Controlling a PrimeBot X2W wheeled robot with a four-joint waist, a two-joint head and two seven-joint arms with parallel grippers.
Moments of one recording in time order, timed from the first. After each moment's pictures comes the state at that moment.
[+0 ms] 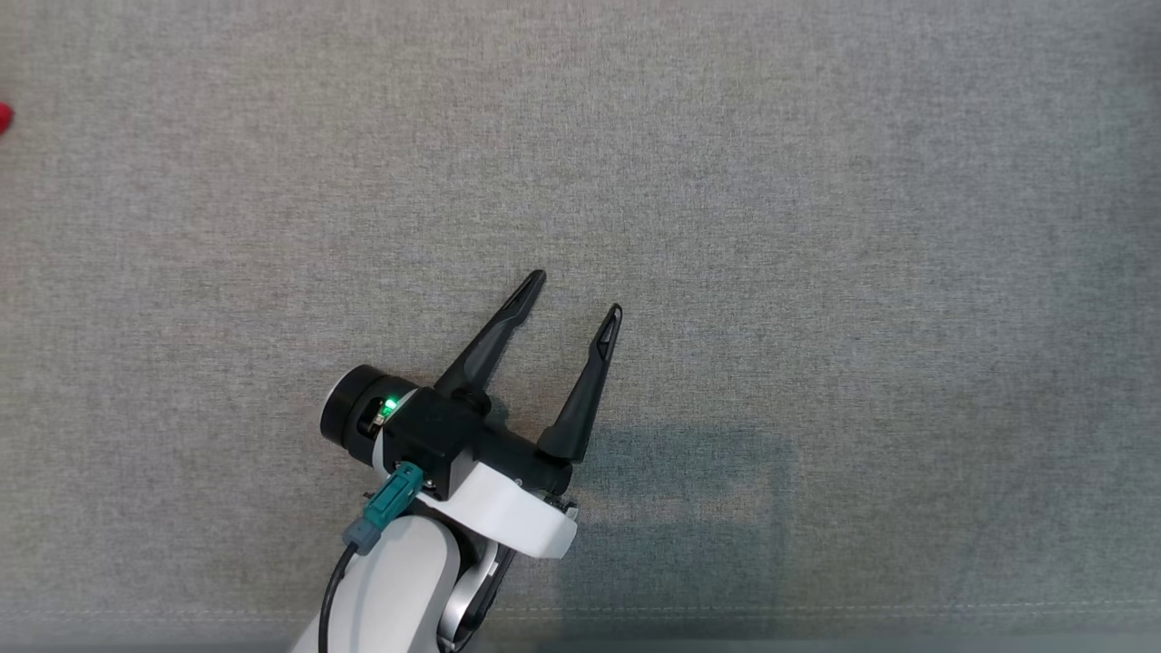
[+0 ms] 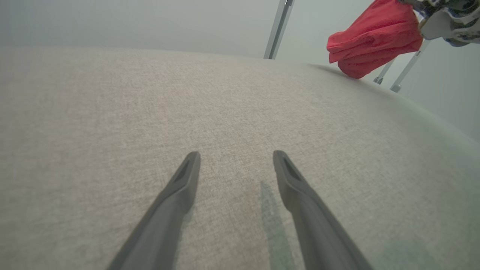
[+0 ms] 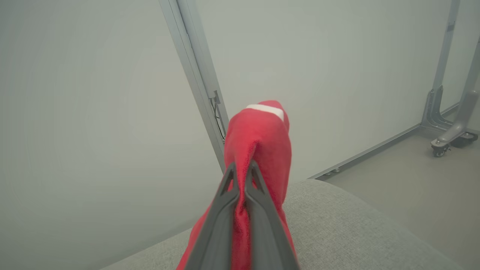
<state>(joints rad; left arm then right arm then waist) -0.34 0.05 -0.47 0.15 -0.24 -0.02 -0.25 -1.31 -0.43 -0.20 1.09 0.39 0.13 -0.25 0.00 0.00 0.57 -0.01</state>
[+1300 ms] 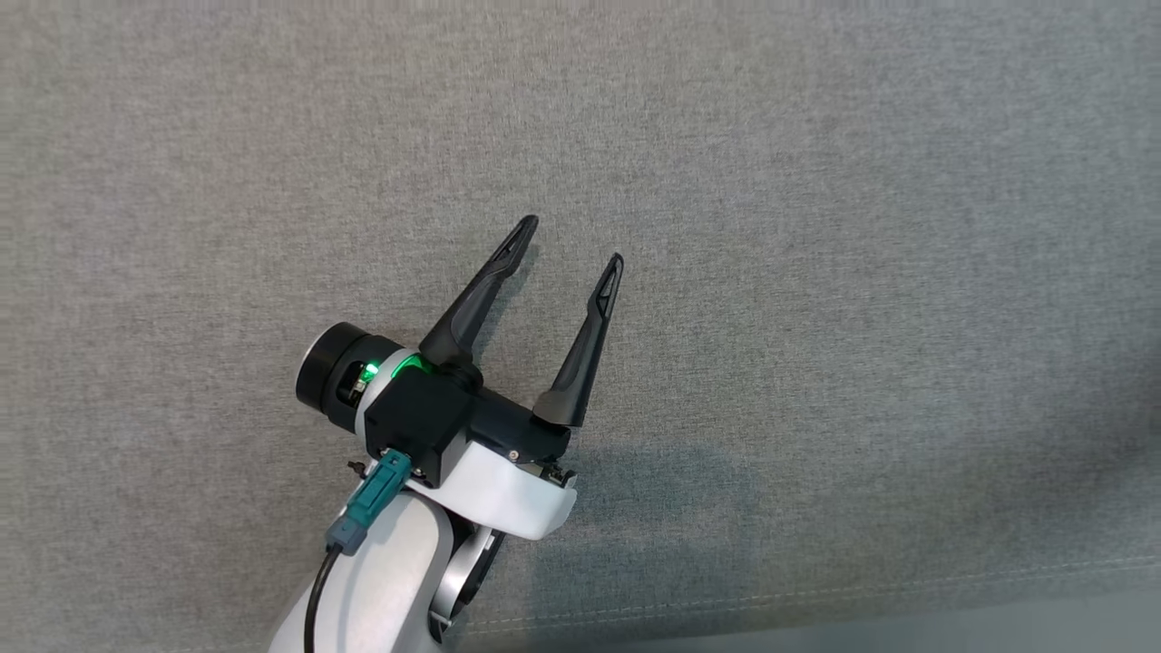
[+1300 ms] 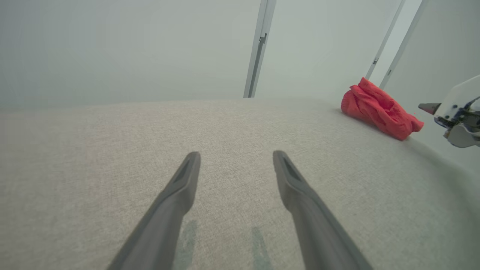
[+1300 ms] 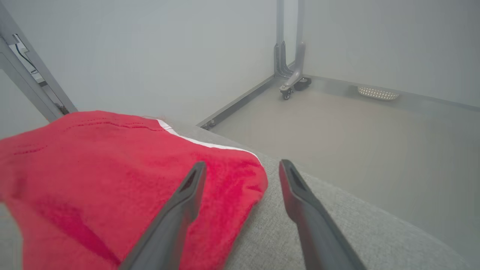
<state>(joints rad) -0.38 0.08 -0.48 0.01 -0.21 0.04 -0.22 -1.06 -0.21 -1.16 0.97 -0.33 0.13 -0.25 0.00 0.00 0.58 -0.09</state>
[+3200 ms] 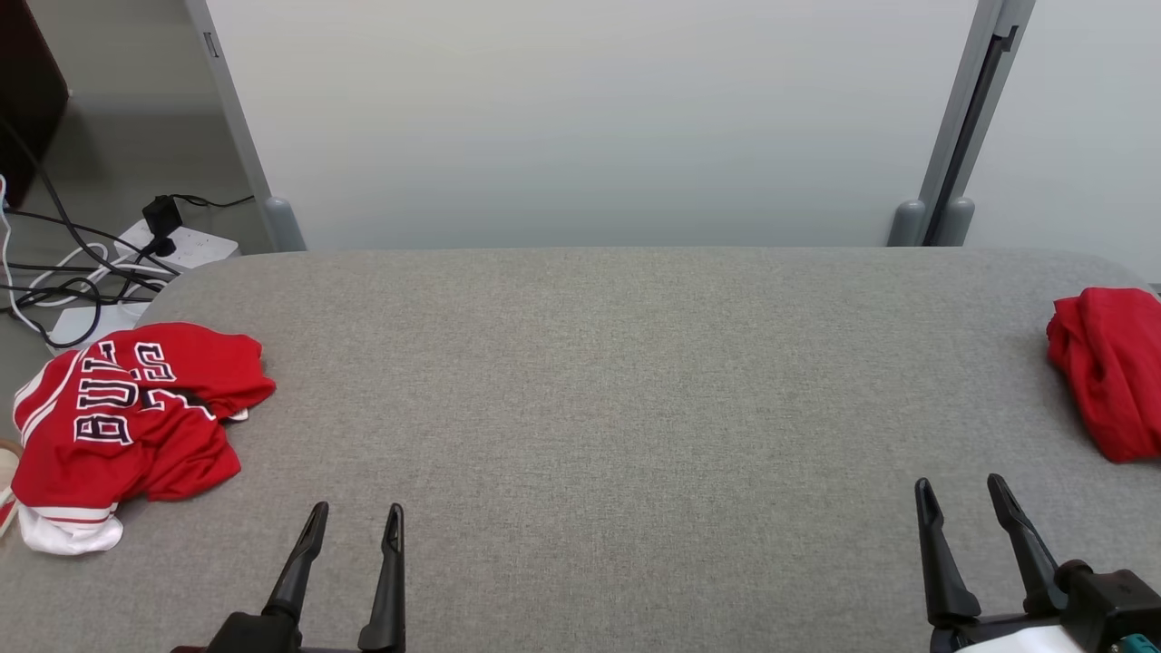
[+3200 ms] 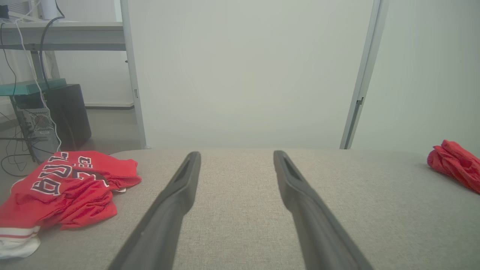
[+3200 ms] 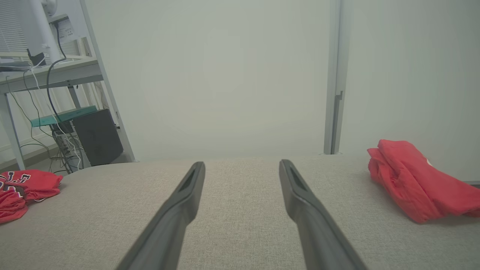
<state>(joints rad) 0.16 0.05 -0.12 0.03 -0.18 0.03 -0.25 0.09 -0.04 0.01 0.11 0.18 0.13 -0.25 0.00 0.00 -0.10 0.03</state>
